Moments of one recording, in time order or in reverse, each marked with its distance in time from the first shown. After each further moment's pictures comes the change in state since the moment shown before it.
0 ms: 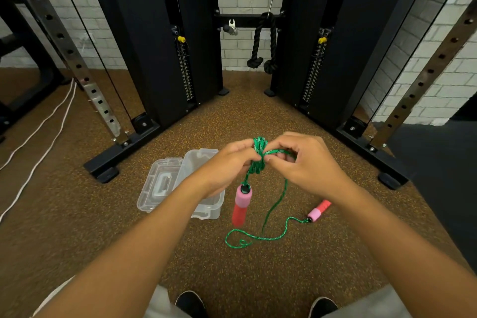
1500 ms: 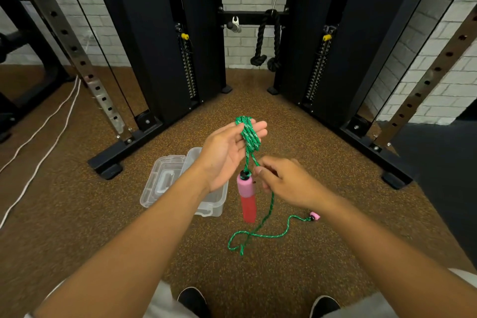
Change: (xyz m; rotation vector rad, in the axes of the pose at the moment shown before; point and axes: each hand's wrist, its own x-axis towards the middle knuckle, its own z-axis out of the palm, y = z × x) left_hand 0.003 0.007 -0.007 -0.531 0.182 0.127; right_hand -0.005 0.018 0.048 0.020 -0.262 0.139
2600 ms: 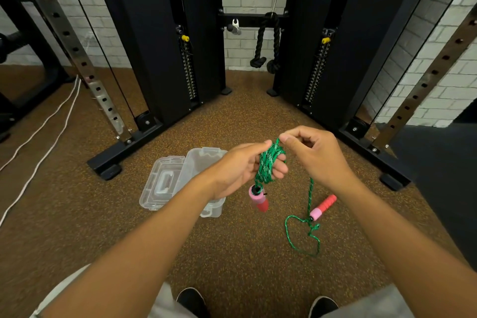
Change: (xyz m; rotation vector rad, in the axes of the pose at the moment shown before) left_hand -0.013 -0.010 0.013 0.392 -0.243 -0.225; right_hand -0.002 0.005 -0.048 0.280 0.405 -0.019
